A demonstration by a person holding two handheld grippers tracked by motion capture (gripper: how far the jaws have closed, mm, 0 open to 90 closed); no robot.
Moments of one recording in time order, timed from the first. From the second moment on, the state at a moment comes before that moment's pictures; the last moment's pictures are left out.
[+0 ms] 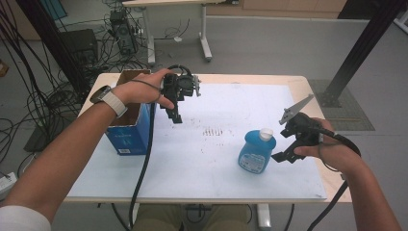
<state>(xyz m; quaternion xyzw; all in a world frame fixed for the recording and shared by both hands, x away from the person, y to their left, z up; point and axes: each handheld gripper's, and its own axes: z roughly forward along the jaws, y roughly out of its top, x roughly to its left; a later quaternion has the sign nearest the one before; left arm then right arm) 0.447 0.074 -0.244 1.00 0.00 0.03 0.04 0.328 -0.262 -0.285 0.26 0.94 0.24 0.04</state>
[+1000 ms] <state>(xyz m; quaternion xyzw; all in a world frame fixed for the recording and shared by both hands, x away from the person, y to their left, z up) 0.445 0.074 -0.243 1.00 0.00 0.03 0.04 0.324 -0.261 -0.306 0.27 0.92 0.28 0.05</state>
